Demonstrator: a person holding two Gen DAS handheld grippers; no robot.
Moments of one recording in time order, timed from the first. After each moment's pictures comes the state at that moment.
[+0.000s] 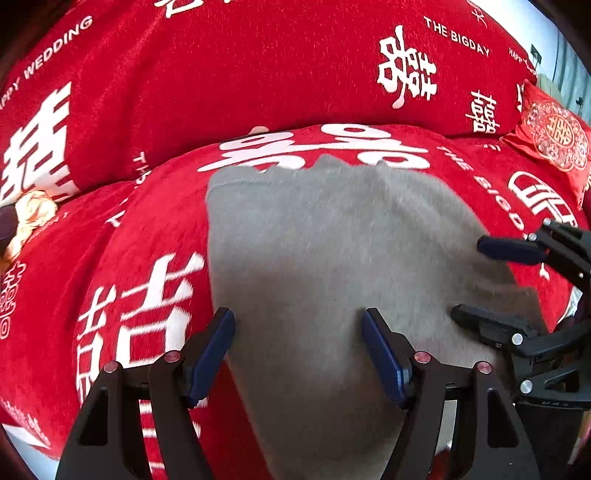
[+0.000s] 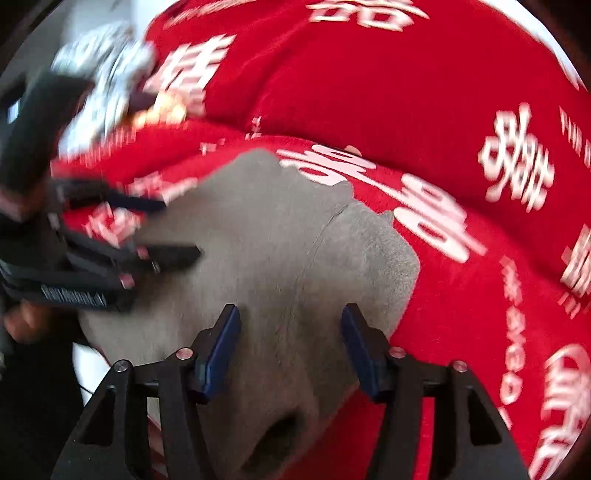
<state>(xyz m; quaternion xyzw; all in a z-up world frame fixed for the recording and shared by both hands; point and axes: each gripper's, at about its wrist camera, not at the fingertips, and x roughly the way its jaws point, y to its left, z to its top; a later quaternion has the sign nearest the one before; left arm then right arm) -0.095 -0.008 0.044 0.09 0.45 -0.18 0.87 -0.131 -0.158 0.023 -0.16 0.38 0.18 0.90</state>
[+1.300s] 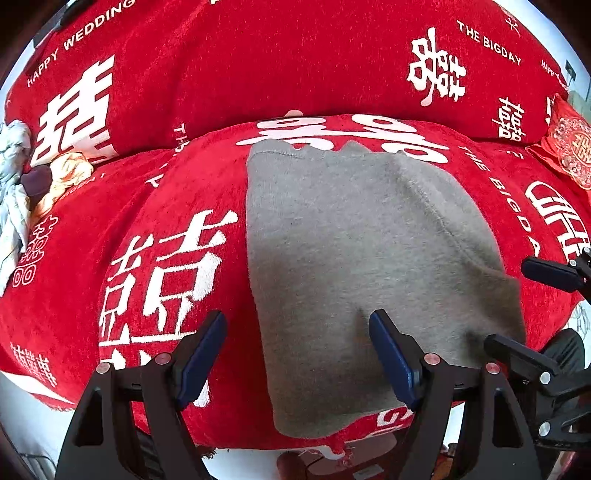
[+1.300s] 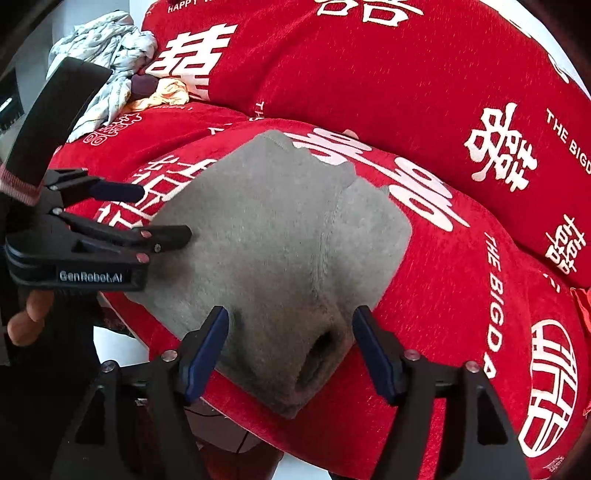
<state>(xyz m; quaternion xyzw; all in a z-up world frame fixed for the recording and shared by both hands) -0.129 0.003 0.064 0.07 0.48 -0.11 0.86 -0.178 -0.154 0.048 -0.14 0.42 0.16 0.88</state>
